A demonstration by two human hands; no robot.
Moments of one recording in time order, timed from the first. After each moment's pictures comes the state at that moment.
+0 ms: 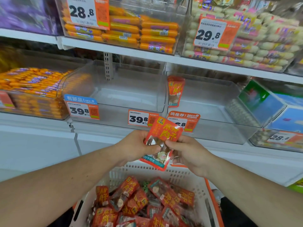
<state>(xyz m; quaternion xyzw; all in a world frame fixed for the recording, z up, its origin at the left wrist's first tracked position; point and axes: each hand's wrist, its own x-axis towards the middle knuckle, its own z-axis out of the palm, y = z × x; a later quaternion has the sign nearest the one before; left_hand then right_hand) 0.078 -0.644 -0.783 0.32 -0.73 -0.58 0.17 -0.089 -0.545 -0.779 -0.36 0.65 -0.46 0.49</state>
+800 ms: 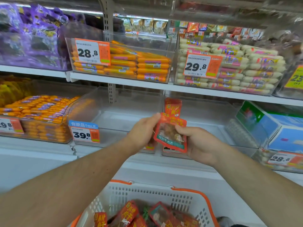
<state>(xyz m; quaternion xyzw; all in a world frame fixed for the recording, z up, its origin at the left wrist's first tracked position) 0.038 -0.656 -0.694 0.33 -0.70 -0.54 0.32 -0.111 -0.564 -0.686 -0.32 0.52 -0.55 0.57</state>
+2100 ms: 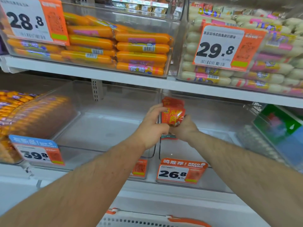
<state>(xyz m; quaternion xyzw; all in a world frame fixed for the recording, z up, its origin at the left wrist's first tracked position) -0.072 -0.769 -0.740 0.25 -0.74 -0.51 0.36 -0.232 -0.758 -0.762 -0.40 0.82 -0.36 0.20</state>
